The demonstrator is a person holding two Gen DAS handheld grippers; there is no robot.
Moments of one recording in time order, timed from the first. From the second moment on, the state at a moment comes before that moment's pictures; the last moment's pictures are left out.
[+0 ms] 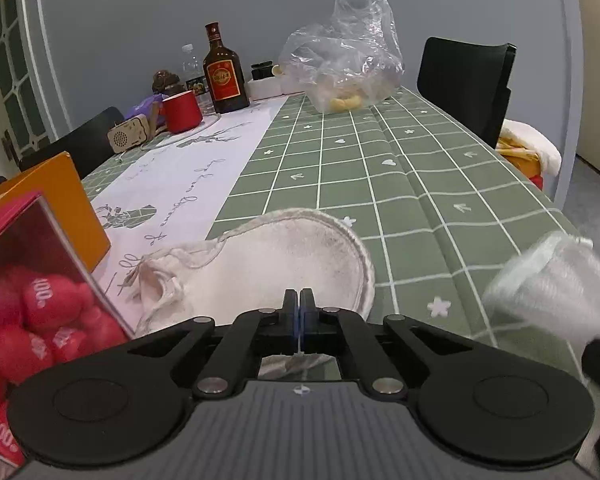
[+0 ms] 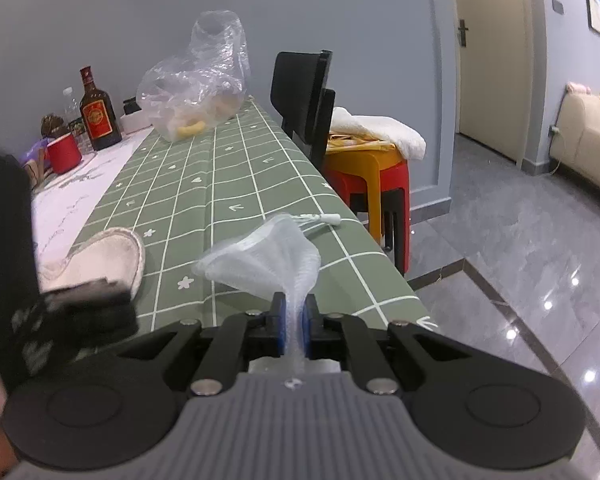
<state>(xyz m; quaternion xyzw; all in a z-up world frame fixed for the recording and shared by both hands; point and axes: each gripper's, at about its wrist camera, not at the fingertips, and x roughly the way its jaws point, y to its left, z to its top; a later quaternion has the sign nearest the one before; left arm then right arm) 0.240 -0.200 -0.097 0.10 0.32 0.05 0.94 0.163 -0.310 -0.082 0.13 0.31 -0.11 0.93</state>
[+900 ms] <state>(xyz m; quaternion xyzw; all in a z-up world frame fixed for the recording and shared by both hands) 0.261 -0.190 -0.012 0.41 0.42 -0.34 0.74 0.161 -0.319 -0.082 0.19 0.32 -0.09 0.93</state>
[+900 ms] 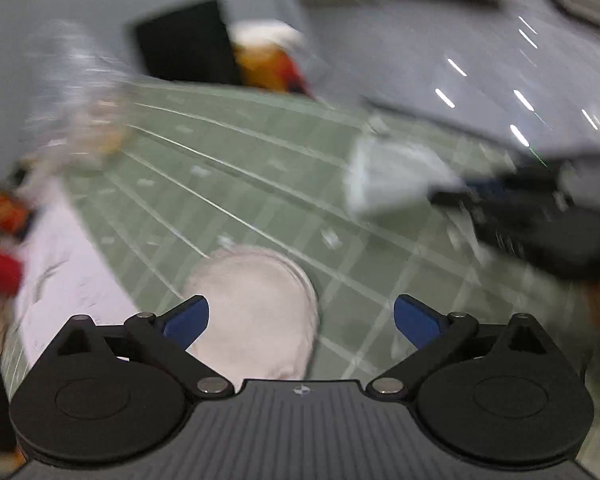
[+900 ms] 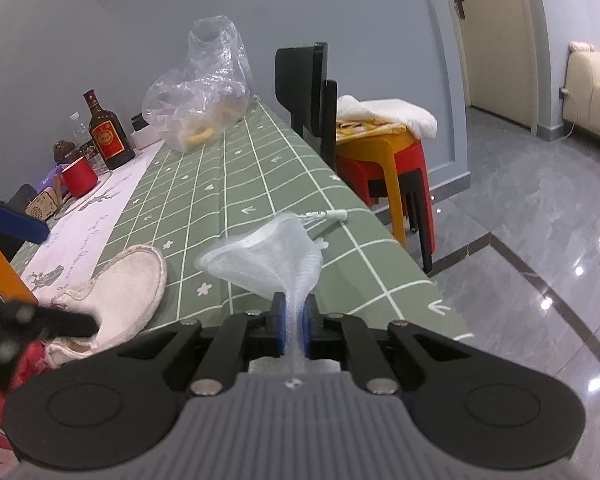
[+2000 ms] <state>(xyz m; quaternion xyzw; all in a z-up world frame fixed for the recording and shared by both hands) 0.428 -0.126 -0.097 0.37 0.65 -0.31 0.59 0.168 -0.286 -0.082 0.10 0.35 -0.08 0.93</state>
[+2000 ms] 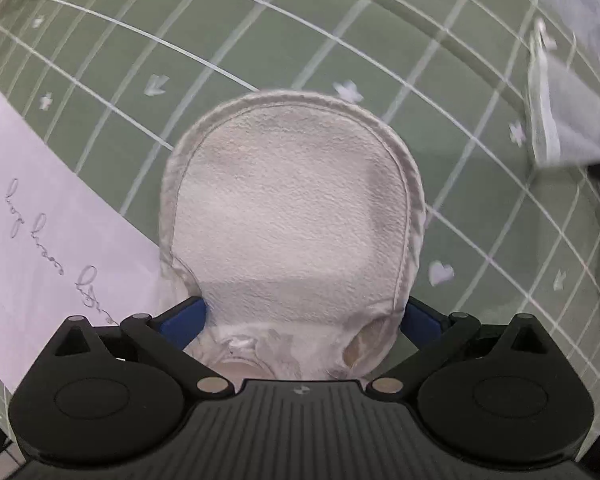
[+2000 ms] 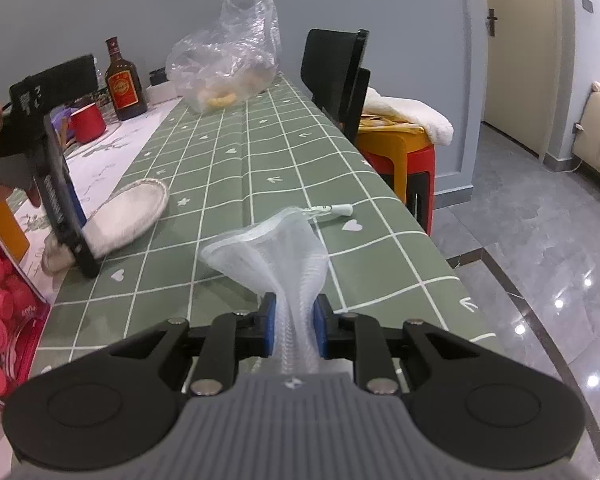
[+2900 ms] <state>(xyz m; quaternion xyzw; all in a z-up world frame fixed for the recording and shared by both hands) 0.357 -0.037 0.069 0.14 0.51 -0.29 0.79 0.152 -0.278 -0.049 0.15 0.28 -0.01 0.95</state>
